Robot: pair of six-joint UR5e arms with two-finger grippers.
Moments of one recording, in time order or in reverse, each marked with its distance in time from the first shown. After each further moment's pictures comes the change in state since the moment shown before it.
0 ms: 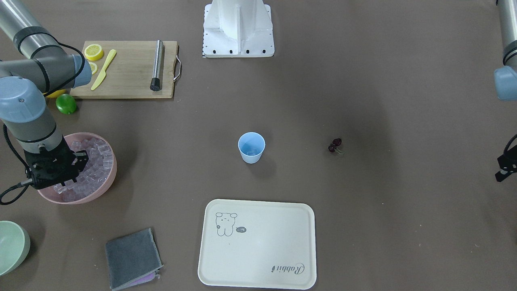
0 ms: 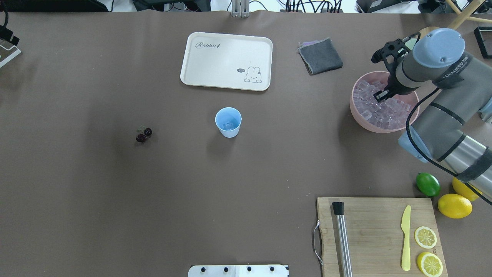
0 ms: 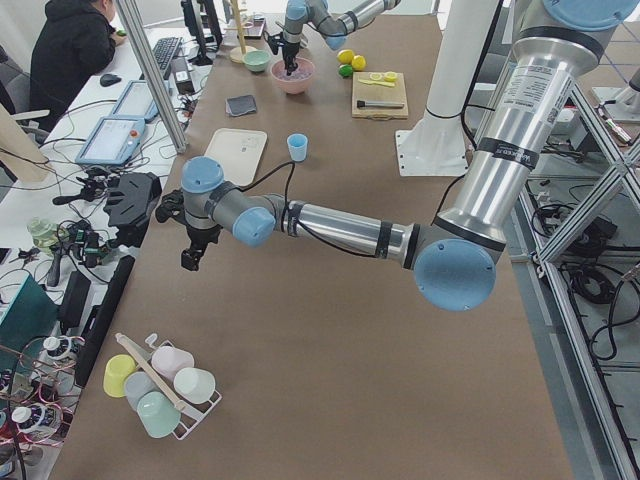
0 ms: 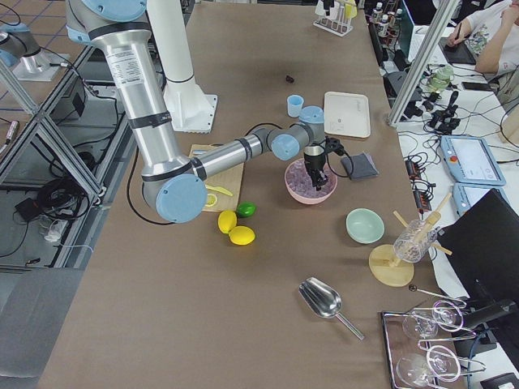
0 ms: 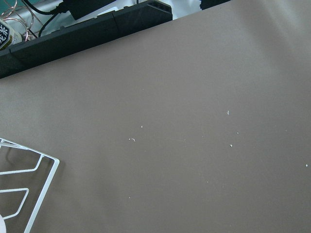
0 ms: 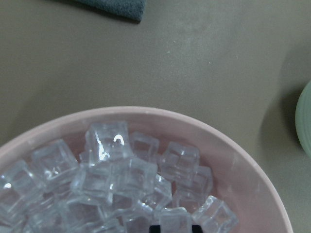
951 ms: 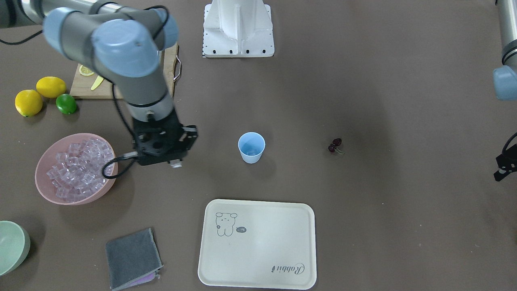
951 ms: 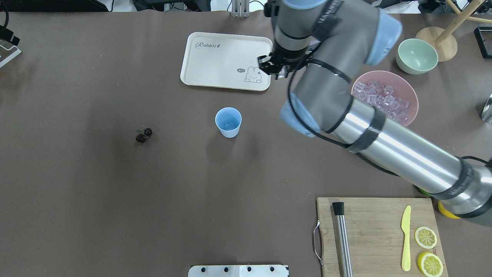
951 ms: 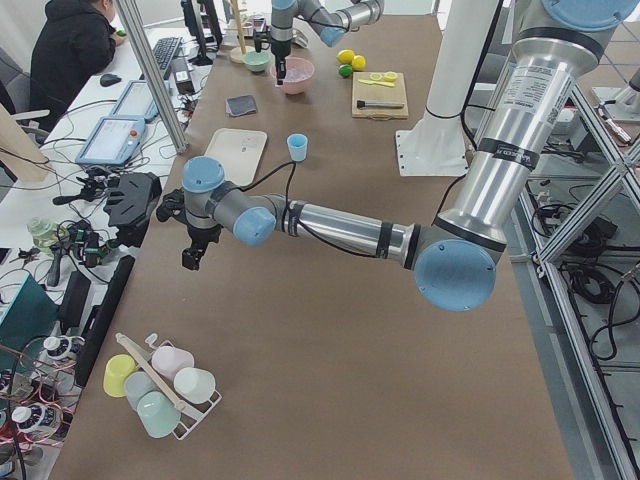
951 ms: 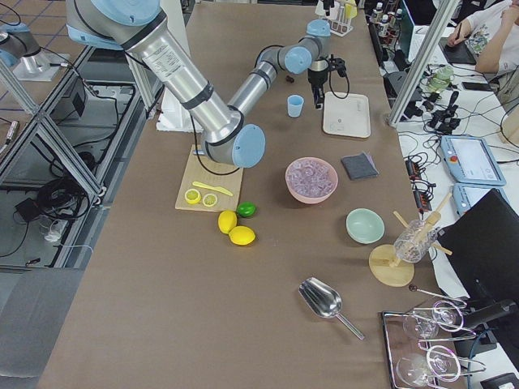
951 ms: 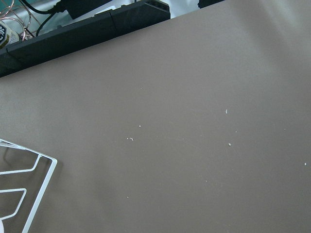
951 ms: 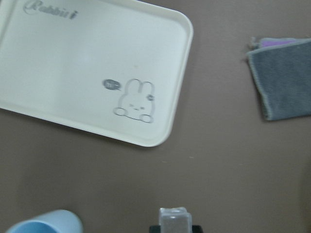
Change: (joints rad) left arm 0.001 0.002 -0.006 0.000 -0.001 0.001; right arm -0.173 0.605 -0.128 -0.307 0.038 0.535
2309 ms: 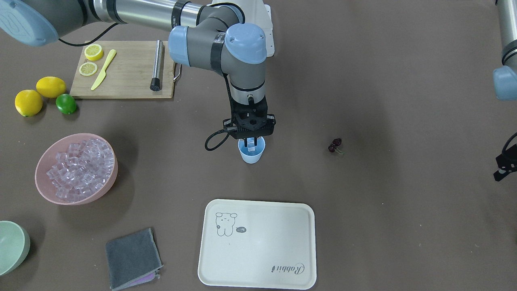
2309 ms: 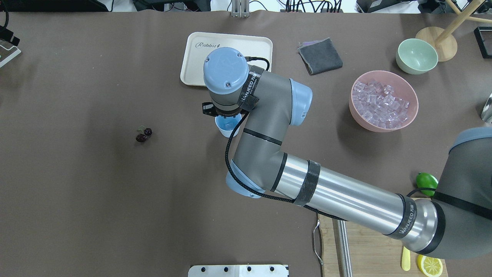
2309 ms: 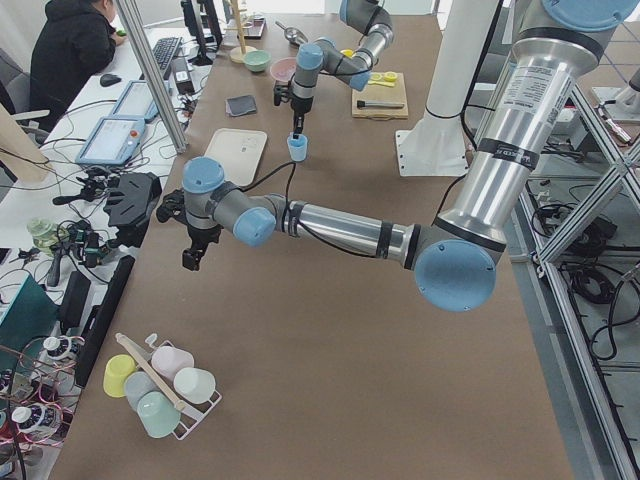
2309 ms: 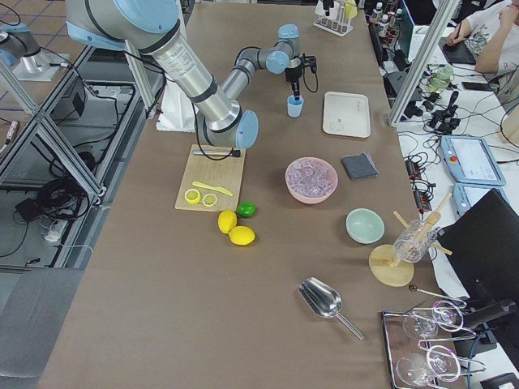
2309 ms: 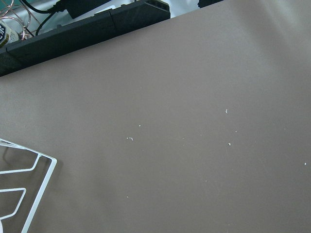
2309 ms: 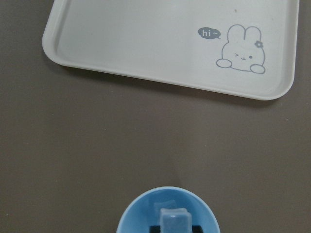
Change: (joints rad) left arm 0.000 0.001 0.001 0.000 -0.001 -0.001; right arm -0.212 0.044 -0.118 0.155 -0.186 0.214
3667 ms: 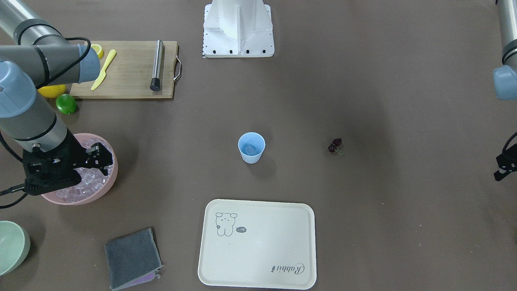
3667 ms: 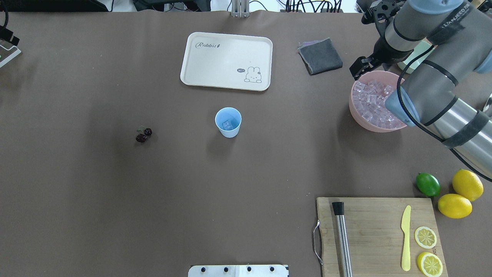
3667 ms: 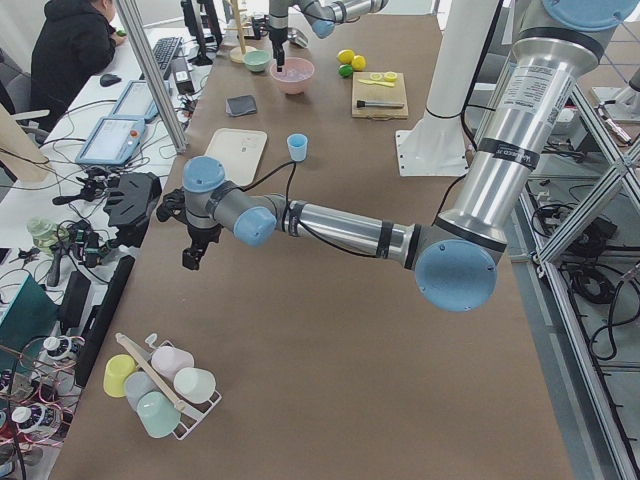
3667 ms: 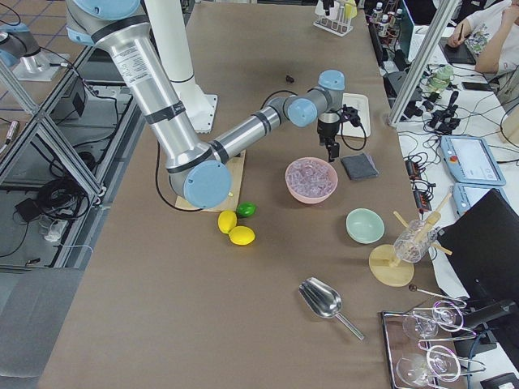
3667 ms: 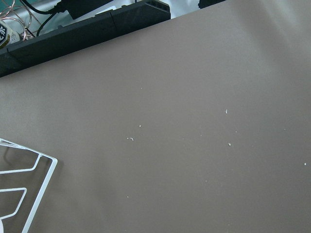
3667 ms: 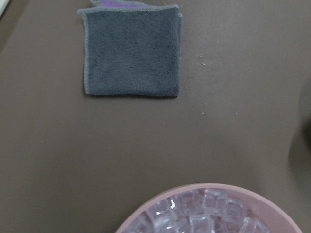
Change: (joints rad) left arm 0.000 0.002 -0.004 -0.001 0.002 -0.002; right arm 0.462 -0.505 0.188 0.092 0.327 -0.632
